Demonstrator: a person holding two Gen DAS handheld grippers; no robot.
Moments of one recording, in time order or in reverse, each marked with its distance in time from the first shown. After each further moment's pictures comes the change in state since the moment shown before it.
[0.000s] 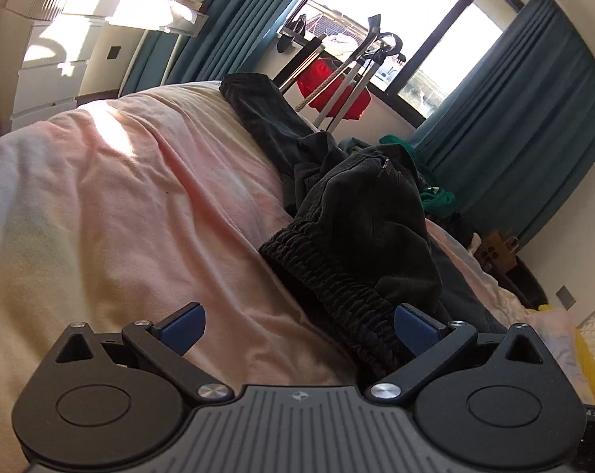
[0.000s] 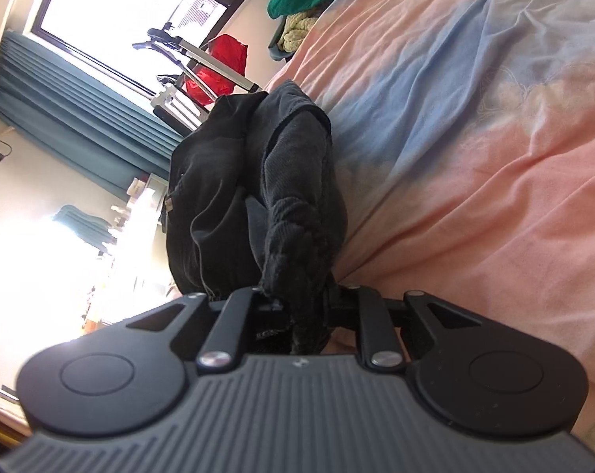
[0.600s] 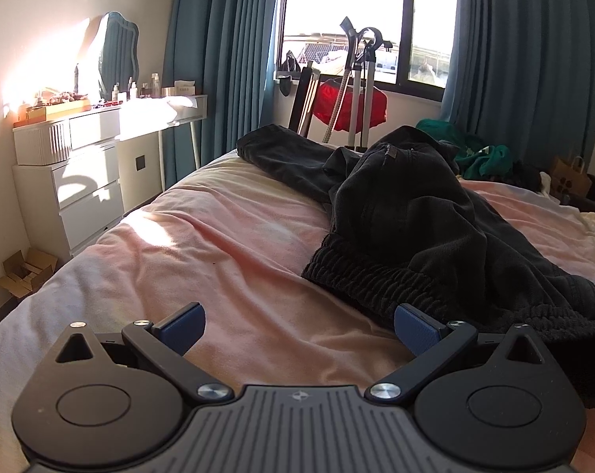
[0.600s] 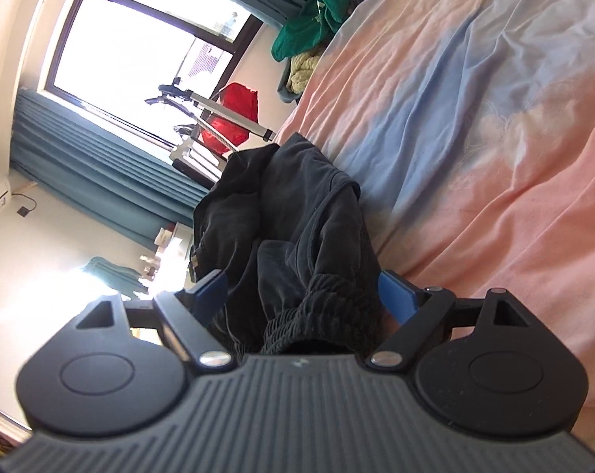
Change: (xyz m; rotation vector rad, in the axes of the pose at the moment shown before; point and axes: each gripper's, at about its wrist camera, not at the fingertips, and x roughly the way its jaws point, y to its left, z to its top) left arm -0.006 -0.053 -0.024 0.459 -0.137 0.354; right arm -0.014 -0.018 0.015 0.099 -0.083 0.134
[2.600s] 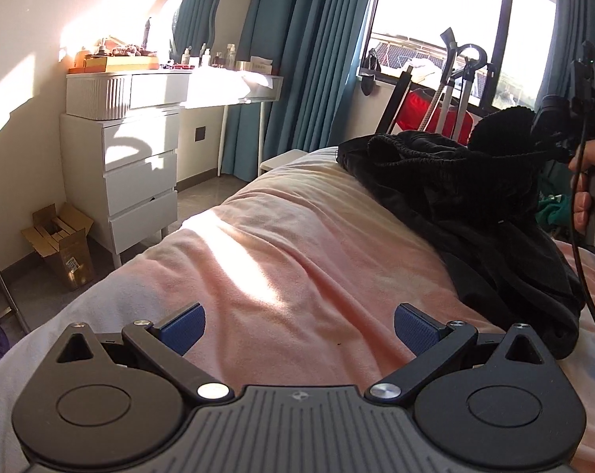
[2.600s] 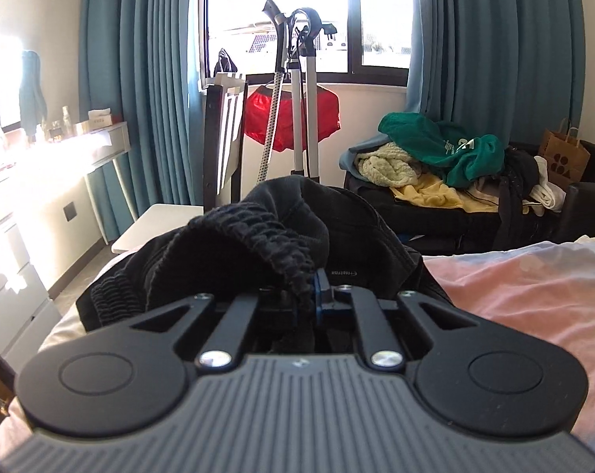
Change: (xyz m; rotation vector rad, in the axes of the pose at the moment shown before) left arm 0.077 0.098 0.050 -0.211 0.032 0.130; right arm 0.355 0.281 0.014 -0.923 -0.195 -0.300
